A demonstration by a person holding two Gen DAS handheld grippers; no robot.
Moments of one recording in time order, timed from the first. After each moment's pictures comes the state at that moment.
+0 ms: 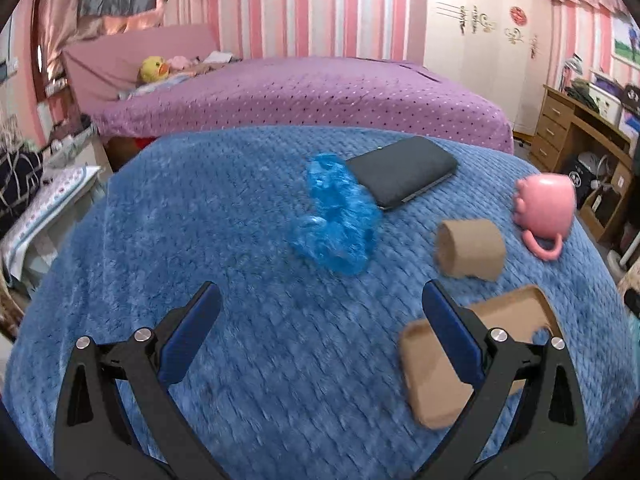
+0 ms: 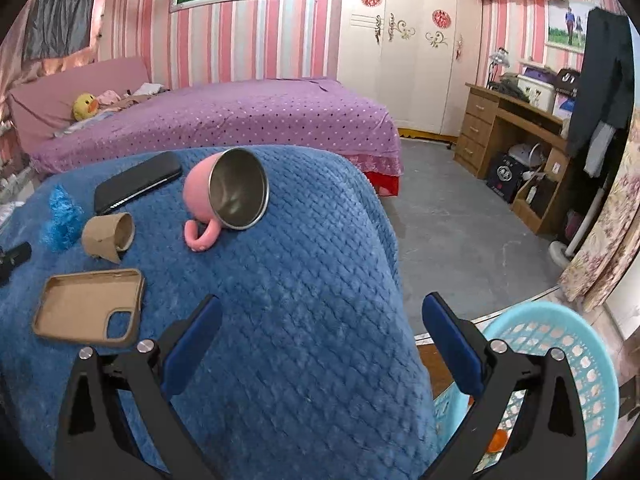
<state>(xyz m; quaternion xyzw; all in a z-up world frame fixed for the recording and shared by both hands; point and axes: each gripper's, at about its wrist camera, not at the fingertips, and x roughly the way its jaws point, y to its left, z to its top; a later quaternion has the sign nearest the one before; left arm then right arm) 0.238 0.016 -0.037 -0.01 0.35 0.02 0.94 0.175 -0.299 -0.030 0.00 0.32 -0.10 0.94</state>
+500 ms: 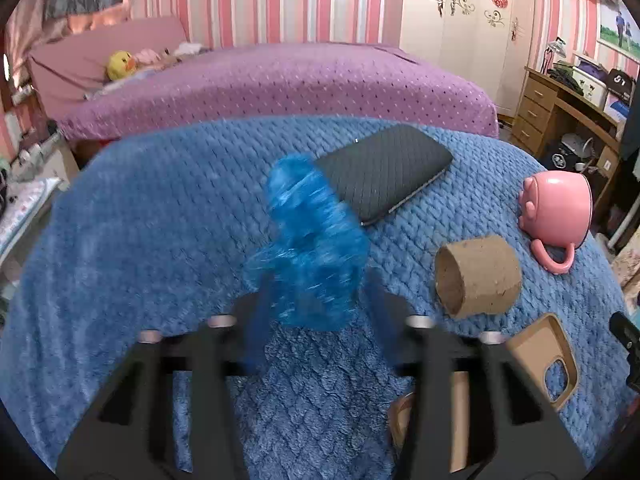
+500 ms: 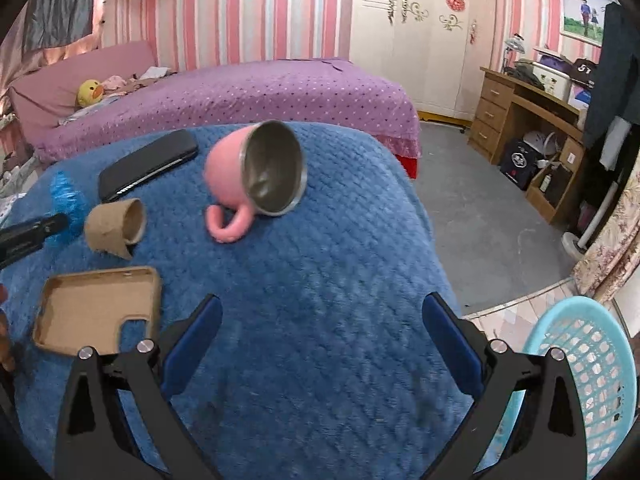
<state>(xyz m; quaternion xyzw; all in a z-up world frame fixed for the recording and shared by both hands) 0.298 0.004 -0.055 -0.01 0.38 -0.04 0.93 0.203 -0.268 -0.046 0.02 0.35 -0.07 0.93</state>
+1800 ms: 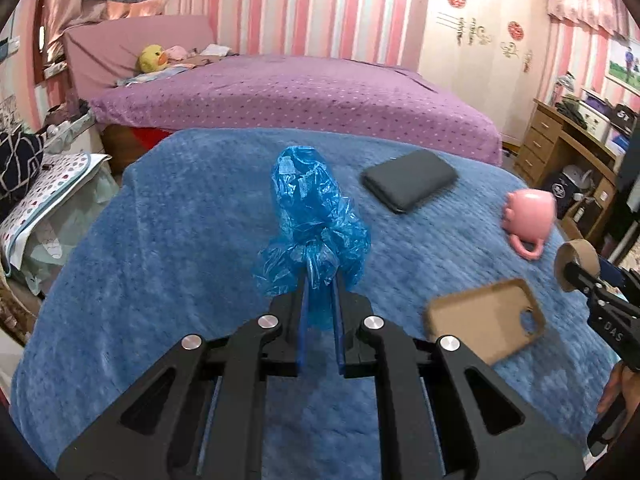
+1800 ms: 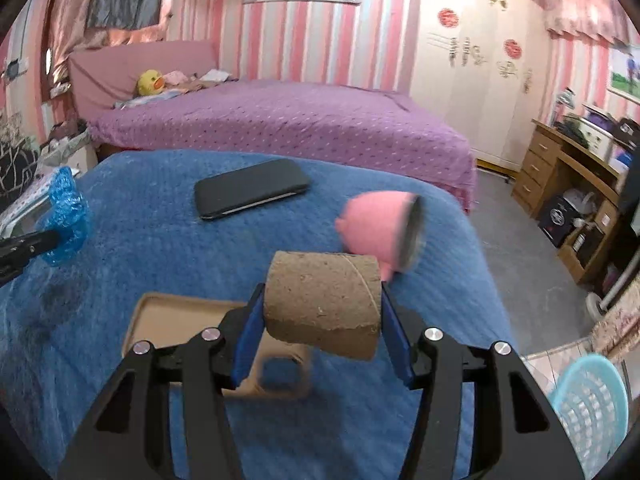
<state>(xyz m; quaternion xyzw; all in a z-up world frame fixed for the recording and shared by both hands) 0.196 0.058 -0.013 -0.04 0.34 -0.01 0.94 0.180 -0.199 -0.002 -0.03 0.30 0.00 0.95</state>
